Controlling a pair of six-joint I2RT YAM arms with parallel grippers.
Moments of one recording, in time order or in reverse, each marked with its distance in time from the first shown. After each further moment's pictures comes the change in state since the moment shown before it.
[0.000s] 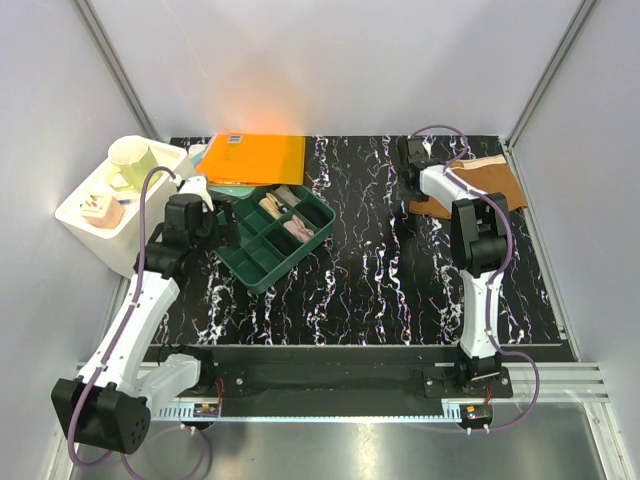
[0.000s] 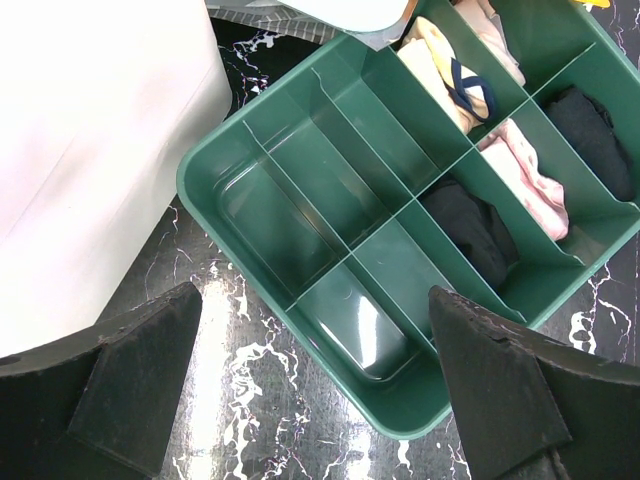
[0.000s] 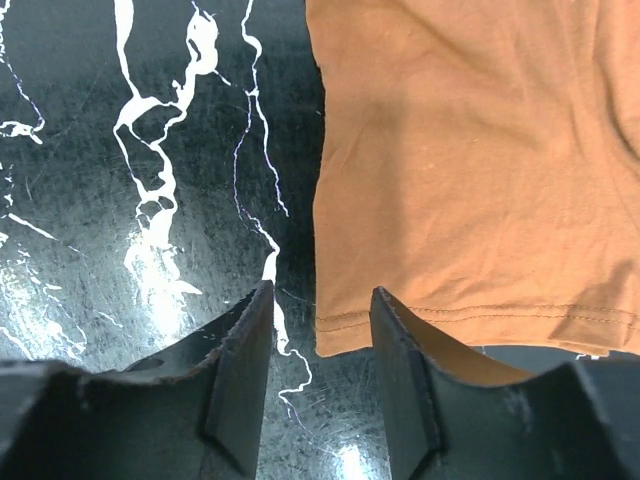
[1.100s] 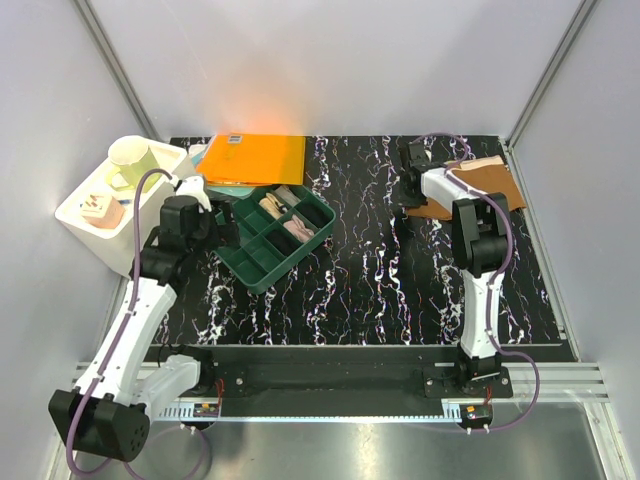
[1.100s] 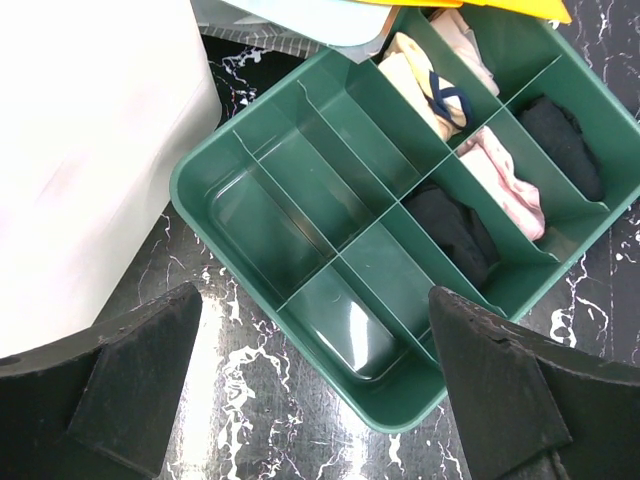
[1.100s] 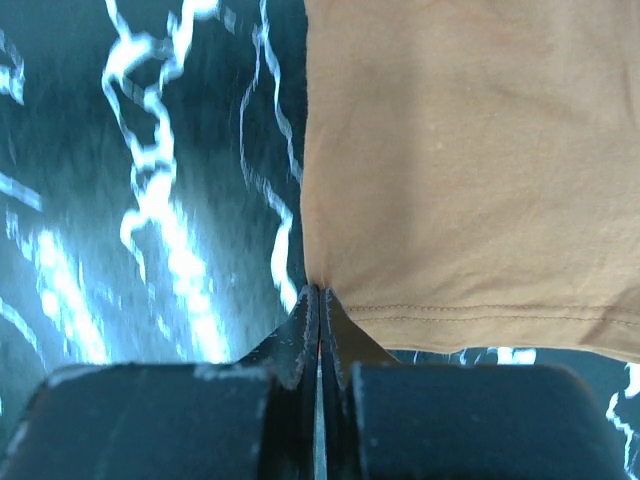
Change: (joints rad) left arm 0.000 -0.040 0.000 0.001 0.027 -0.001; right arm -0.005 0.018 -0.020 -0.019 -0.075 0.040
